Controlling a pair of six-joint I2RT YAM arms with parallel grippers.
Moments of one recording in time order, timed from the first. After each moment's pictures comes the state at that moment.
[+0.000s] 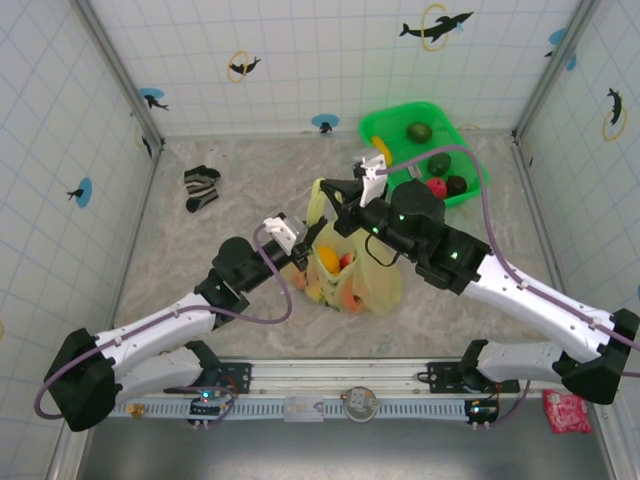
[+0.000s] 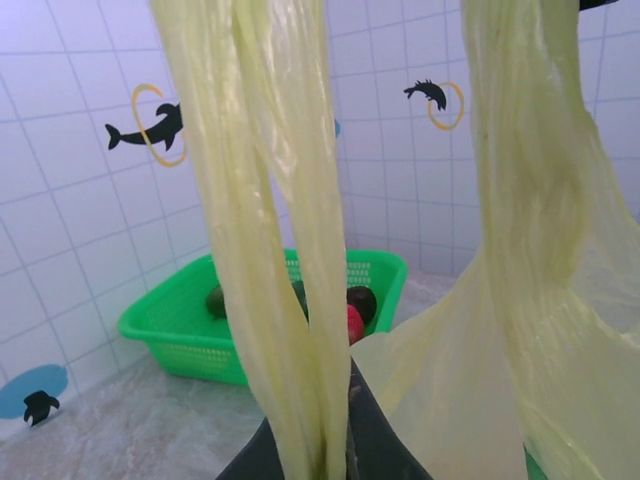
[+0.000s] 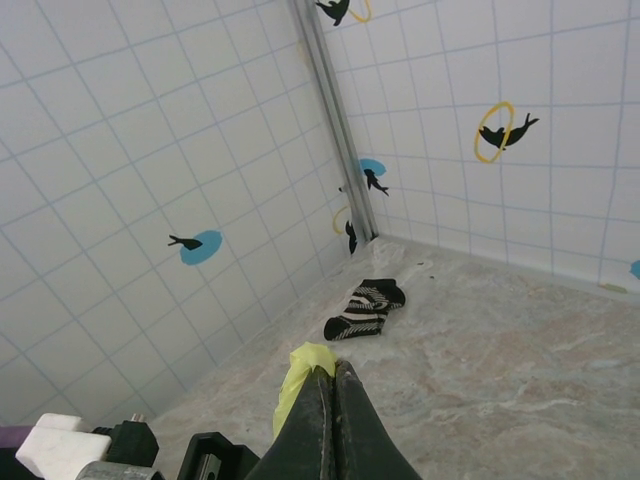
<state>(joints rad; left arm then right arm) -0.82 1.02 0.51 0.60 0.15 0.13 1.00 1.17 1.20 -0.10 0.14 0.30</state>
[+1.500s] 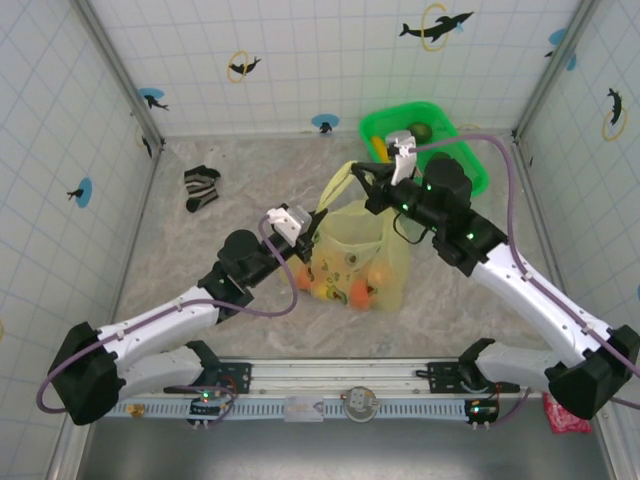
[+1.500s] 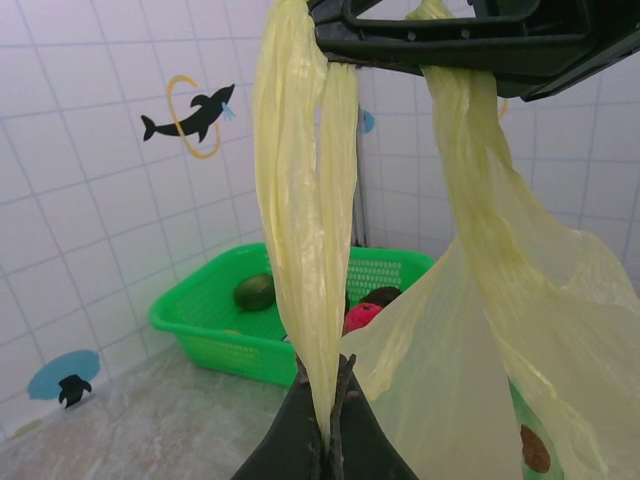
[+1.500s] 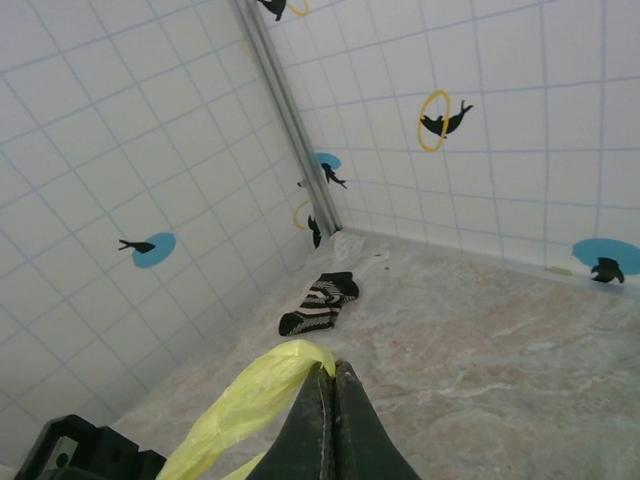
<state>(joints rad) -0.83 1.07 0.59 0.54 0.06 0.12 0.67 1.17 1.16 -0.08 -0.19 0.30</state>
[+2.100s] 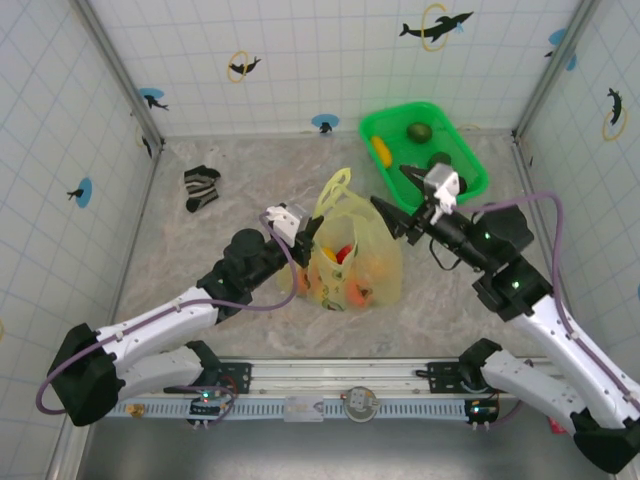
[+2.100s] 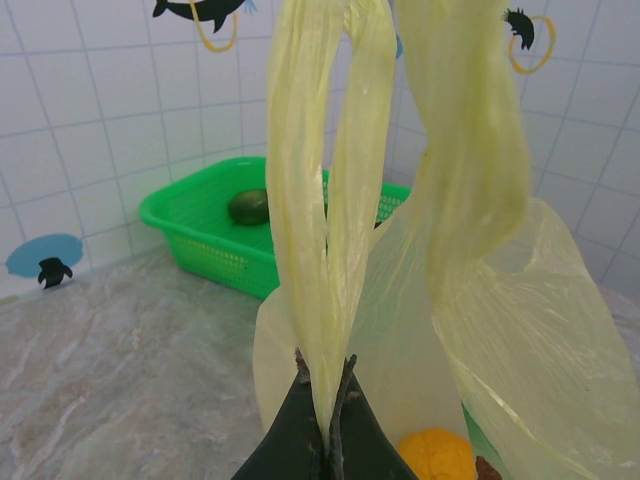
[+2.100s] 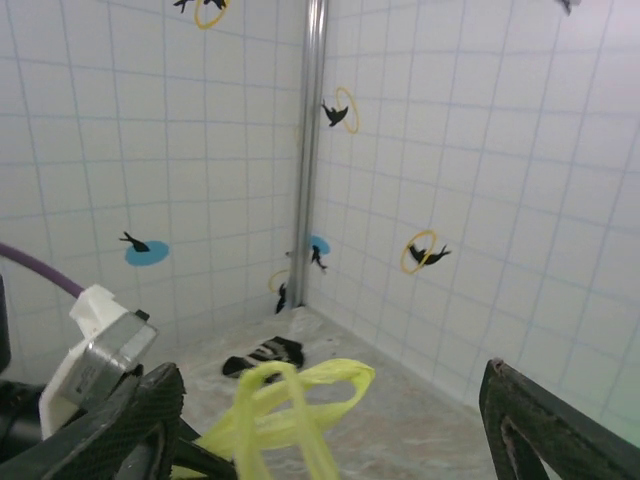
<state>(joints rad) -0.82 1.06 0.59 0.38 0.02 -0.04 0.65 0.78 0.87 0.05 -0.22 -0.11</state>
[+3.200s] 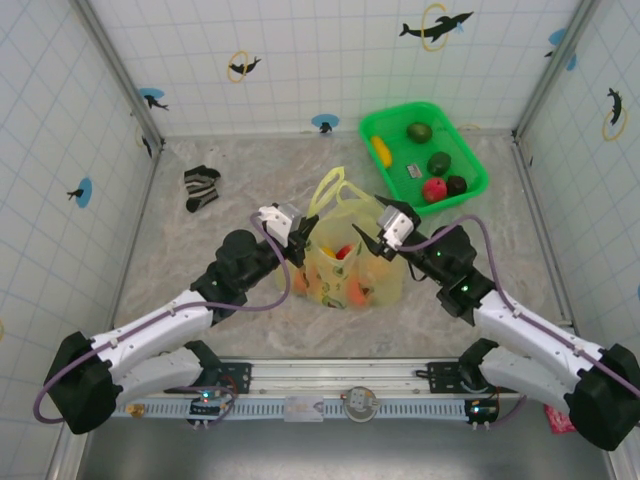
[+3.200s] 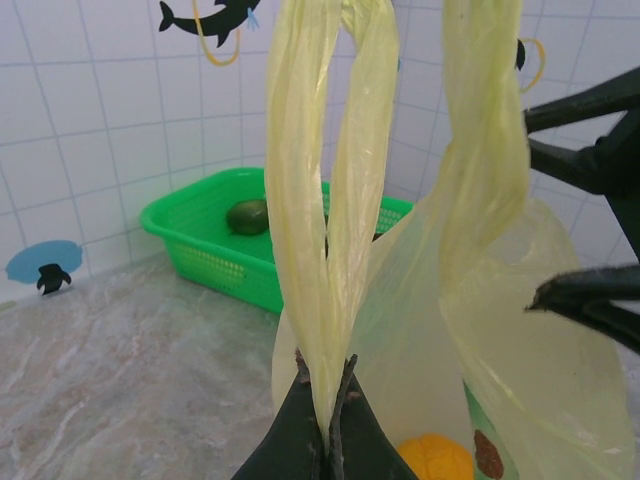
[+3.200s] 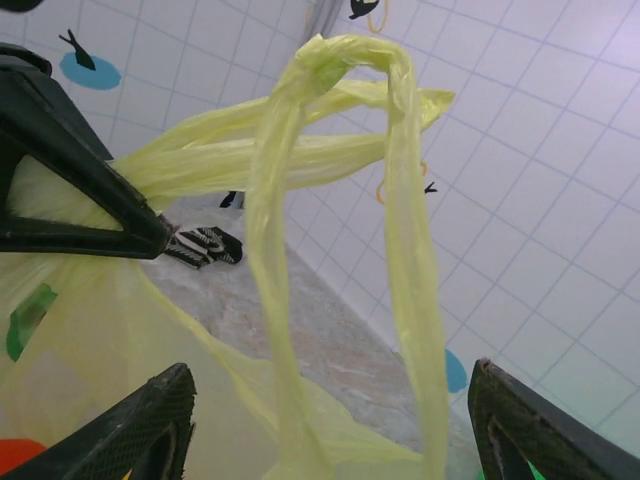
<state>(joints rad) -0.79 1.01 0.57 0.39 0.06 -0.05 0.73 0.95 0.52 0.47 -0.12 -0.46</state>
